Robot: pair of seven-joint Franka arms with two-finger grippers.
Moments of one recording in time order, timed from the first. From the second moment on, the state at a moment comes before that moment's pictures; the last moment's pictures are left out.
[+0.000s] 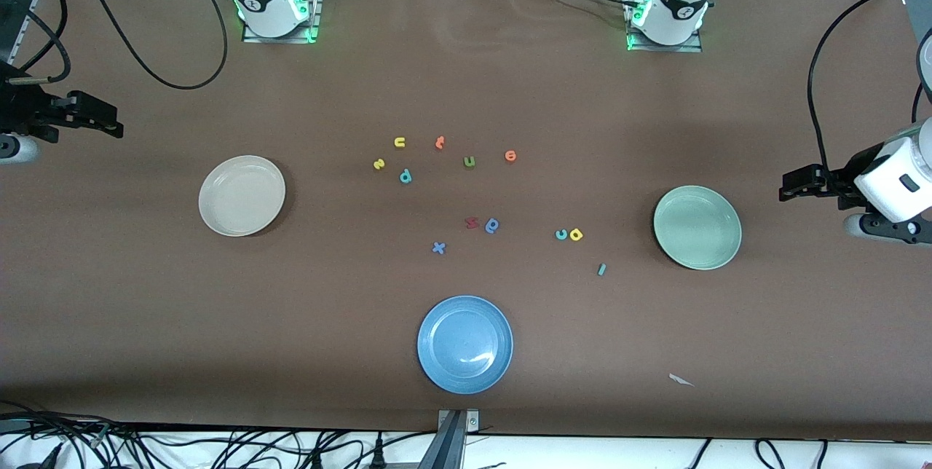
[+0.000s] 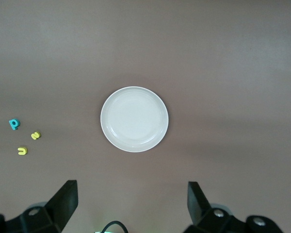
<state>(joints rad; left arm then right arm) 0.17 0.30 -0.15 -1.44 0.02 1.63 0.14 -0.04 0.12 0.02 -1.48 -0.02 1.50 -0.12</state>
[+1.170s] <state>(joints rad) 0.15 0.30 -0.15 -1.44 0.02 1.63 0.12 -0.04 0.12 0.02 -1.48 -0.02 1.50 -0.12</state>
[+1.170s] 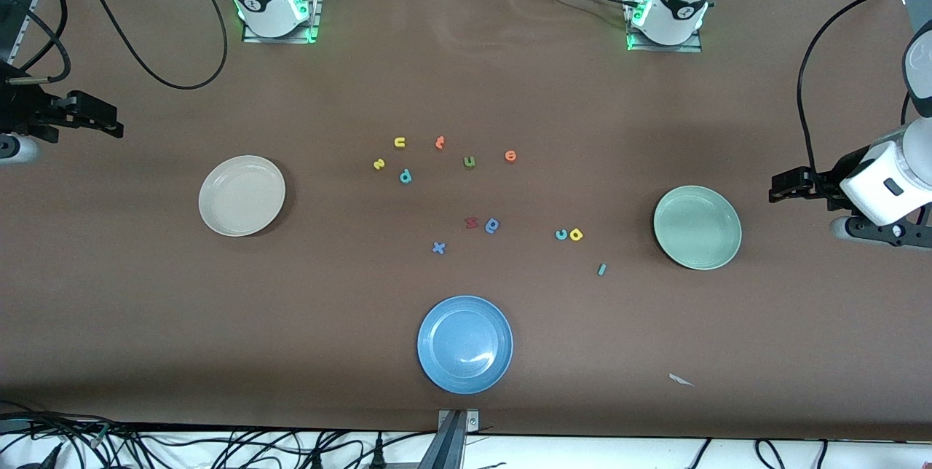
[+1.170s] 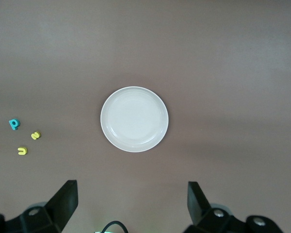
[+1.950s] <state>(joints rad) 0.15 0.31 -0.15 -1.44 0.02 1.63 0.11 -0.04 0.12 0.02 -1.48 -0.01 1.50 -0.12</state>
